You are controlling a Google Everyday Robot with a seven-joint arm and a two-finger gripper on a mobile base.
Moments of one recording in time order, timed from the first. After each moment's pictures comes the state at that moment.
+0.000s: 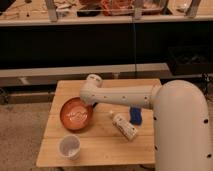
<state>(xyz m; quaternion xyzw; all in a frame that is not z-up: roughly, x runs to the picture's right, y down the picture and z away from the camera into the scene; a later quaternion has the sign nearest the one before) -0.107 0.087 0.891 0.02 -0.19 -0.90 0.39</state>
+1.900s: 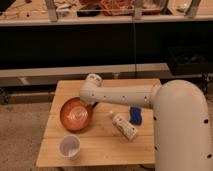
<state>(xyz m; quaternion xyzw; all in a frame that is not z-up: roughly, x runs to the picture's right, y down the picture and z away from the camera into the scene) -0.112 0.083 0.889 0.04 -0.19 -0.92 0.35</state>
